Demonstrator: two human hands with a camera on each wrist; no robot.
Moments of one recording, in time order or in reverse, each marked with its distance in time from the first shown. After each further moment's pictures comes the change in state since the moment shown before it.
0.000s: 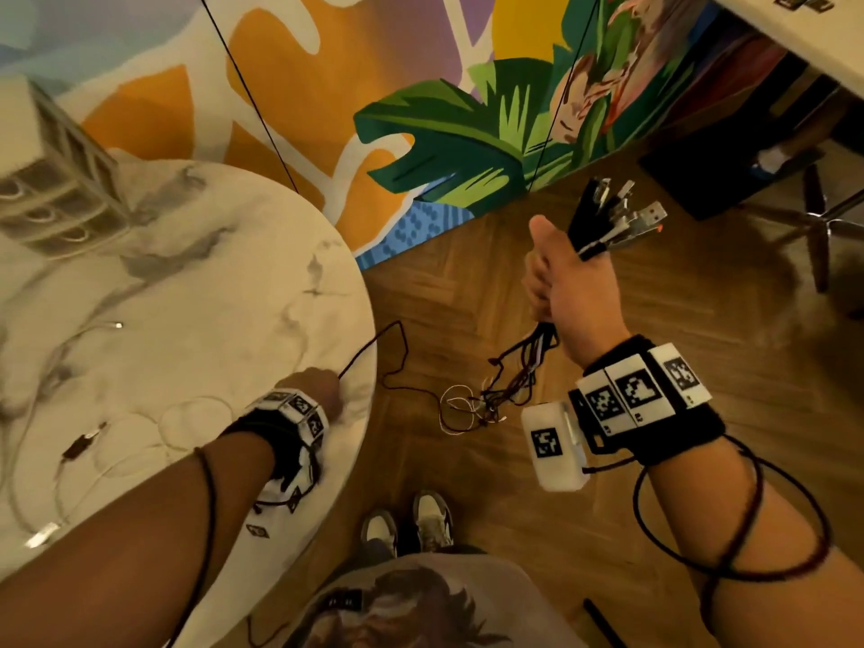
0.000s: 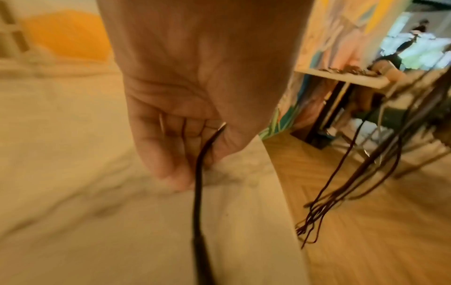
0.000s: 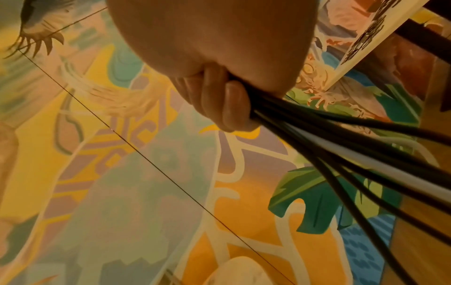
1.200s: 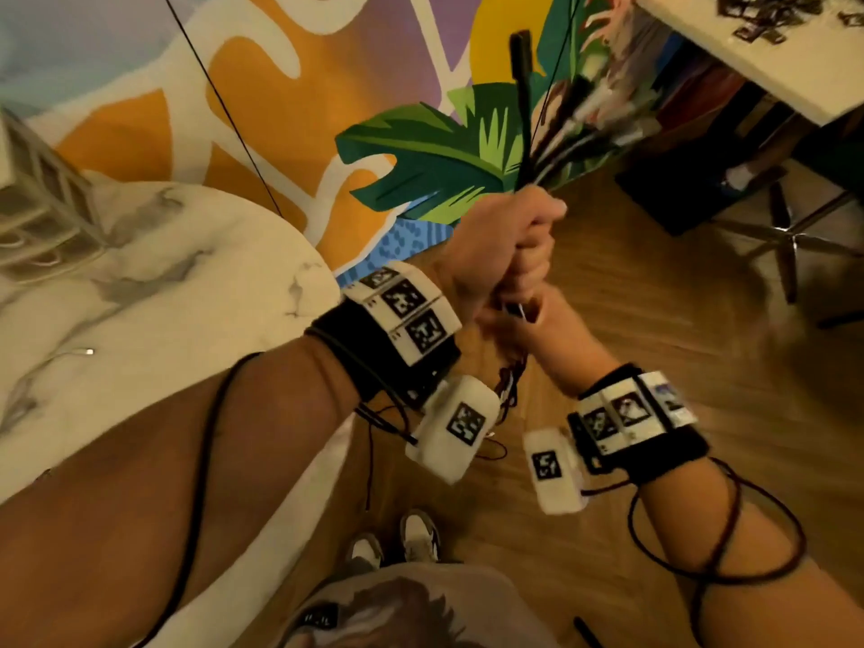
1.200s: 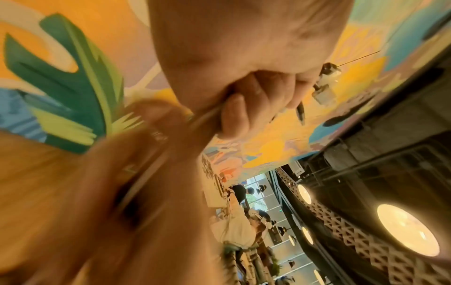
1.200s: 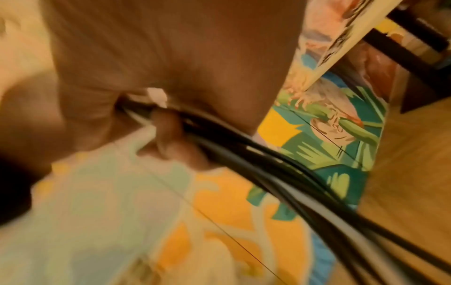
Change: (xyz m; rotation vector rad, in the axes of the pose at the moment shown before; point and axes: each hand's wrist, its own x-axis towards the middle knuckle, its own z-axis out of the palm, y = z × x) left_hand -0.114 0.163 -0.187 -1.515 0.012 0.951; right_hand 0.008 0.018 -0.022 -0.206 -0.379 -0.133
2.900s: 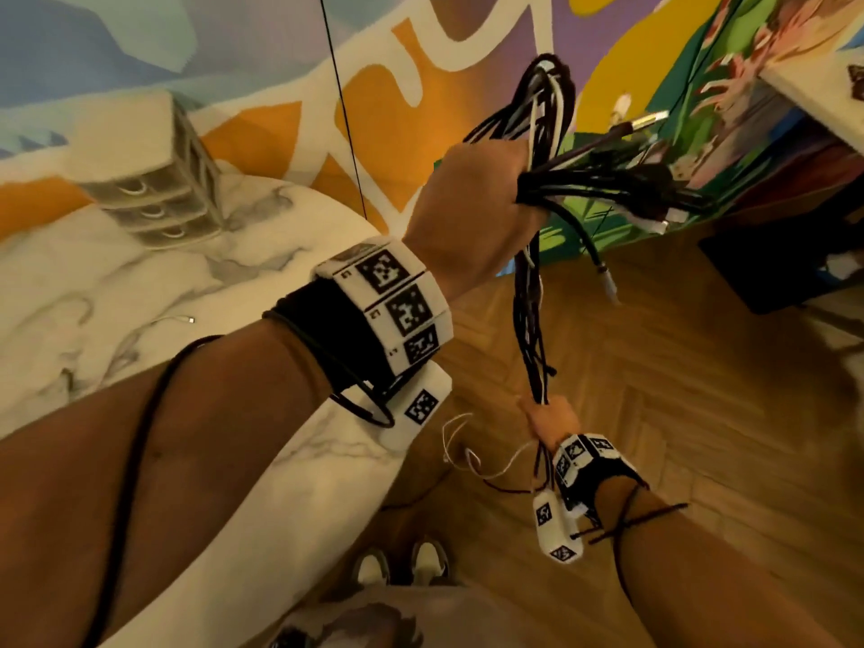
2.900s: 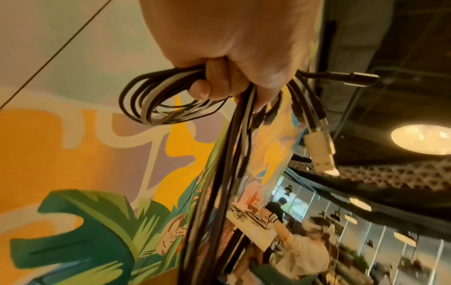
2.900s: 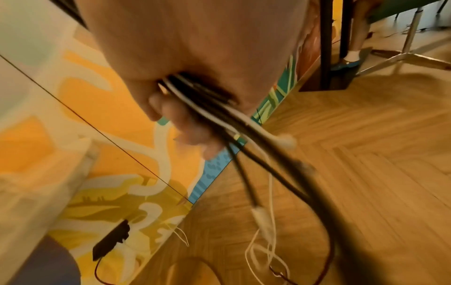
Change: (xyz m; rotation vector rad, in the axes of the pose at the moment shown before) left_hand -0.032 0.048 -0.102 1.005 0.577 0.549; right_hand 0.045 0.150 0.046 -0.376 0.125 0.711
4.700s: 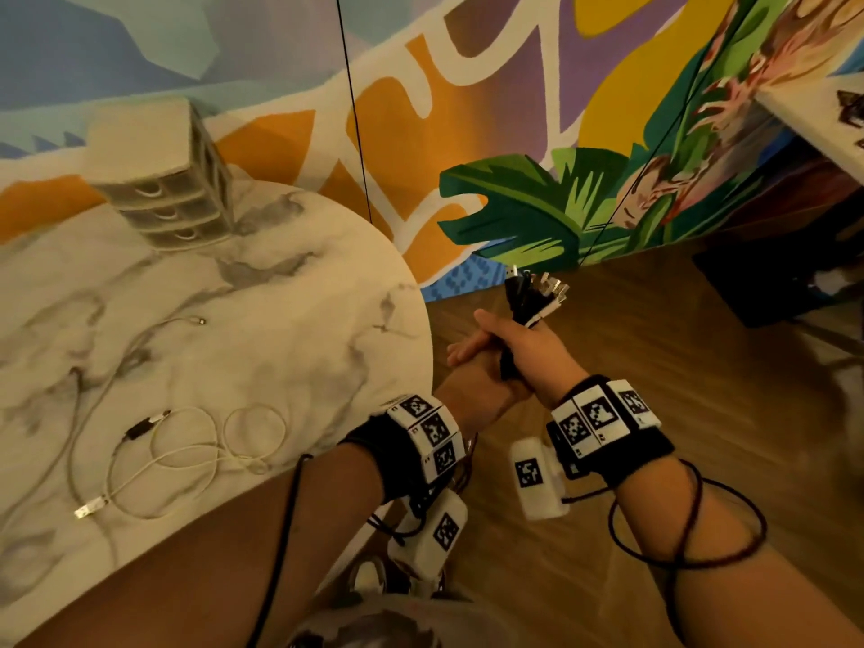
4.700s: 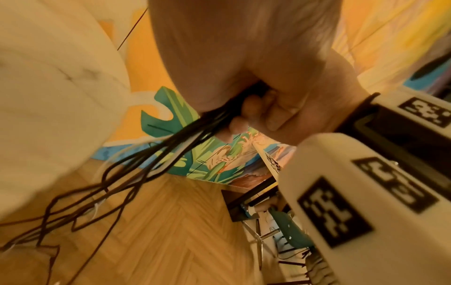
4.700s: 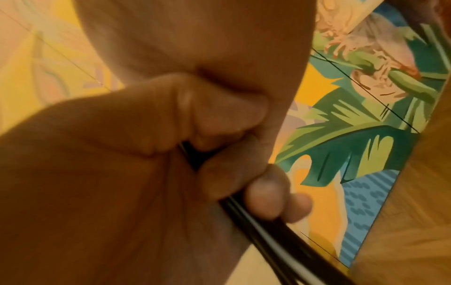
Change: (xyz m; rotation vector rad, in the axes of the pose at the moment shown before) left_hand -0.121 -0.031 0.069 -0.534 -0.458 -0.846; right_hand -0.093 -0.140 -0.020 0.404 -0.388 -0.470
